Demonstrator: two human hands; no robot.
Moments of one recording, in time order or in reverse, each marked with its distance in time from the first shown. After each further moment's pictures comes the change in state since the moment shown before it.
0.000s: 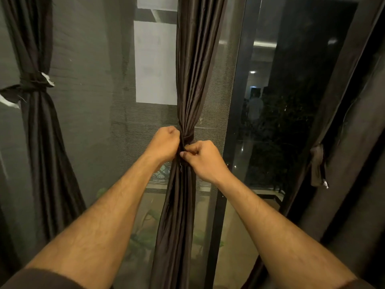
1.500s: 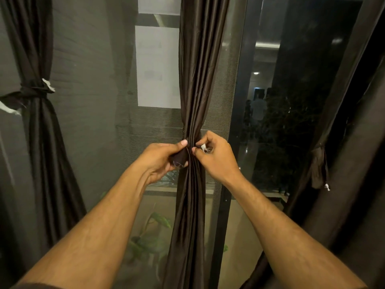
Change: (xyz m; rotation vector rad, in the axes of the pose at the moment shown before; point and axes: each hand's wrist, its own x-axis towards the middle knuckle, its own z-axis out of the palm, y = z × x) left_hand 0.005 -0.026 -0.011 -0.616 -0.178 -0.286; right_hand 0.018 0.021 -0.011 0.063 0.211 -0.116
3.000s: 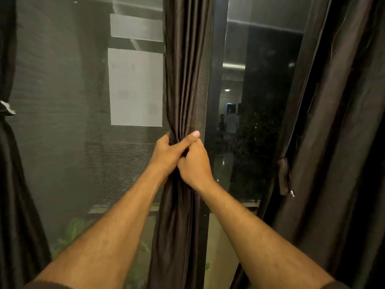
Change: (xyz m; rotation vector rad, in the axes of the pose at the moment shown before) left_hand 0.024 0.015 0.088 0.208 -0.032 0.426; right_hand 0.012 -0.037 -0.017 -0.155 0.118 0.069
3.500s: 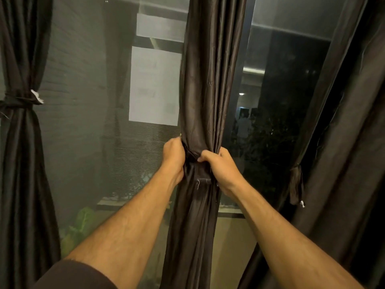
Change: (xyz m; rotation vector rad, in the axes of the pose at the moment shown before) left_hand 0.003 0.011 -0.005 -0.348 0.374 -0.260; right_hand 0.013 0.024 -0.012 0.573 -0.194 0.267
